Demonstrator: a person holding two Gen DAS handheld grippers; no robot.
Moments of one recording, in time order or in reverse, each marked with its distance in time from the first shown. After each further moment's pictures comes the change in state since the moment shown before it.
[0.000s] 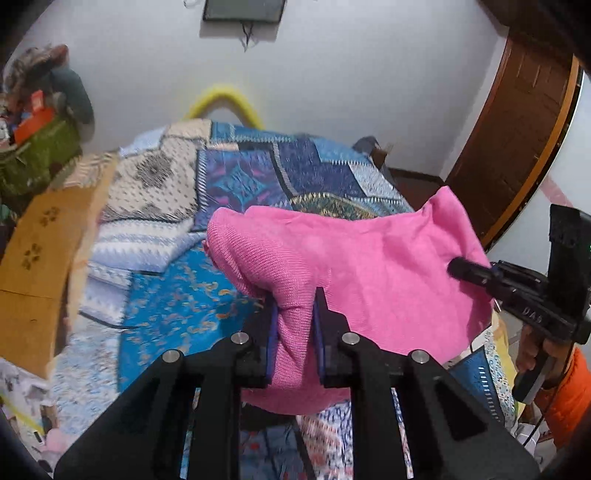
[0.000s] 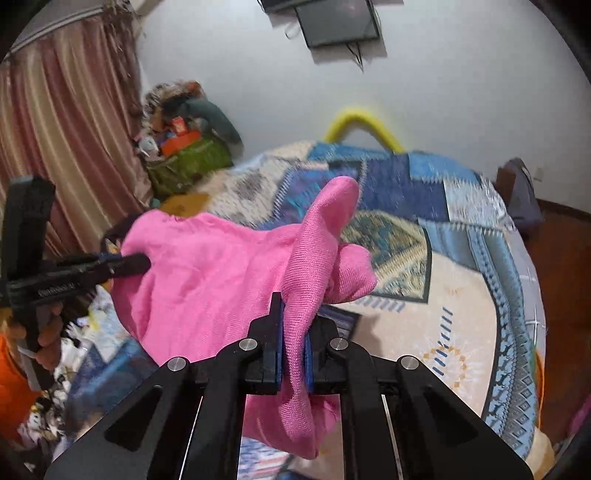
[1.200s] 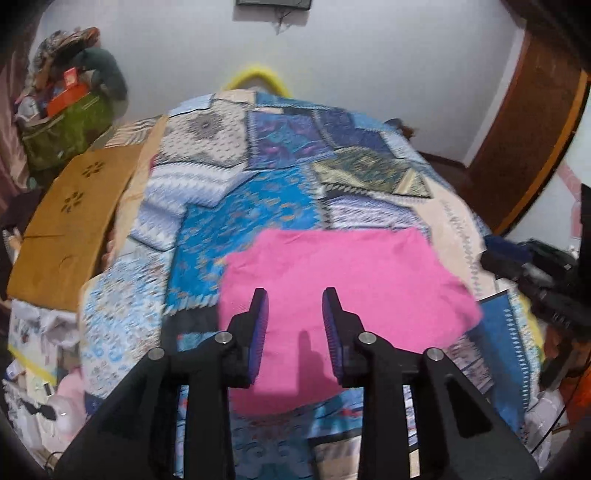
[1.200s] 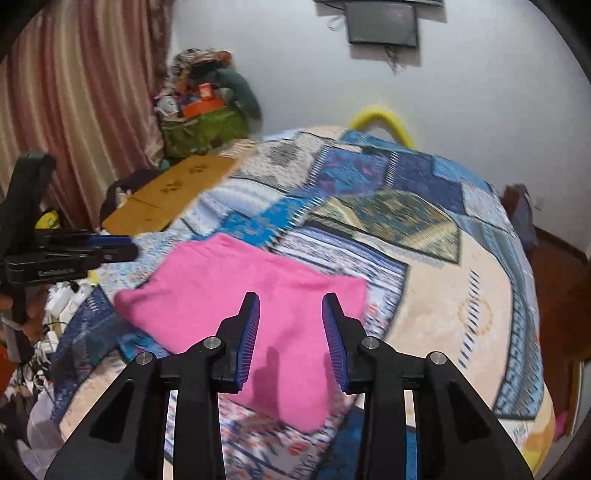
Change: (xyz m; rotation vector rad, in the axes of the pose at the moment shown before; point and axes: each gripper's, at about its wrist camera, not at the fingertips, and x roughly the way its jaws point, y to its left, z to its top) left arm -0.034 0.037 -0.092 -0.031 0.062 0.071; right arm 0.001 0.090 -0.060 -0.164 0.062 -0.051
